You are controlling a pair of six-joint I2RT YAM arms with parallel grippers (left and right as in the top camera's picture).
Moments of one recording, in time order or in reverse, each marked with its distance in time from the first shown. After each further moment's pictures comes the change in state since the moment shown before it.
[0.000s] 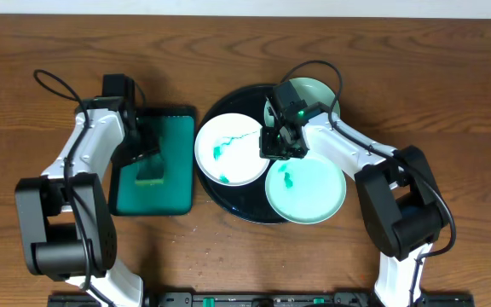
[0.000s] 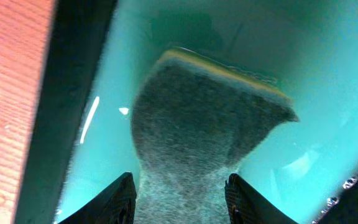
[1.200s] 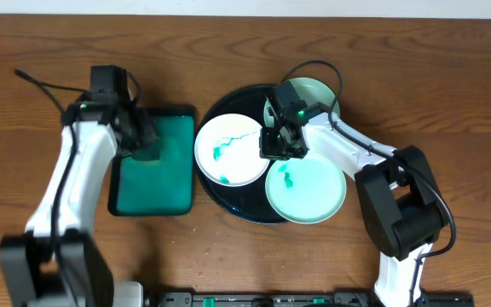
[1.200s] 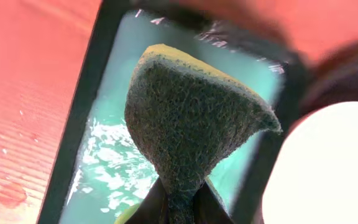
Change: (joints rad) left arm -0.024 -0.235 0.002 0.008 0.040 0.027; right arm 0.000 0.000 0.000 -0.003 -0.002 -0.003
